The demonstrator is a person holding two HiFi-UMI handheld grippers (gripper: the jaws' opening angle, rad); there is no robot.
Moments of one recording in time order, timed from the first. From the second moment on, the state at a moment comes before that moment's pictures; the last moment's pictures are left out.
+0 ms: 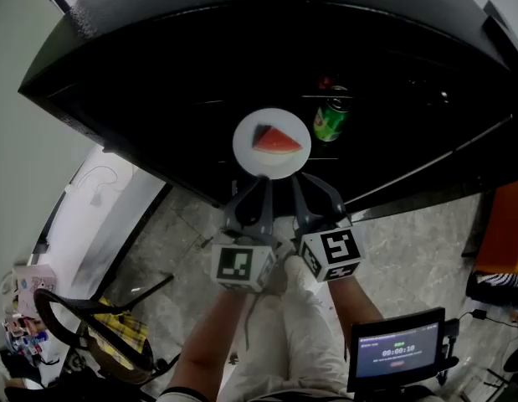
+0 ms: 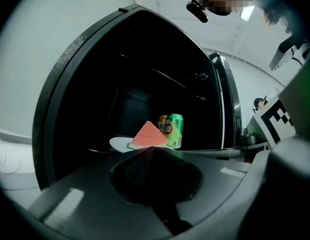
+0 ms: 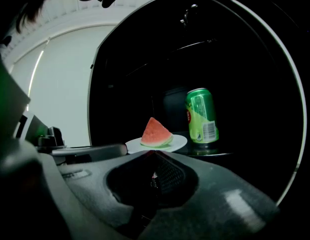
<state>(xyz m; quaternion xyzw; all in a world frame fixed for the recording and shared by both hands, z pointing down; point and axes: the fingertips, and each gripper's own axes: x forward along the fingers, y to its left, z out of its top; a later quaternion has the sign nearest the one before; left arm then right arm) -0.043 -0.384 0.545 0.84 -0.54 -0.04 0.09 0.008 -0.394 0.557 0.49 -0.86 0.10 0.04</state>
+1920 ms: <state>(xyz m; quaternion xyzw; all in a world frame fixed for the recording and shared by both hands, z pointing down) -0.033 -0.393 0.512 0.86 -0.50 0.03 0.06 -0.015 -0.394 0.524 0.46 -0.87 0.17 0.06</state>
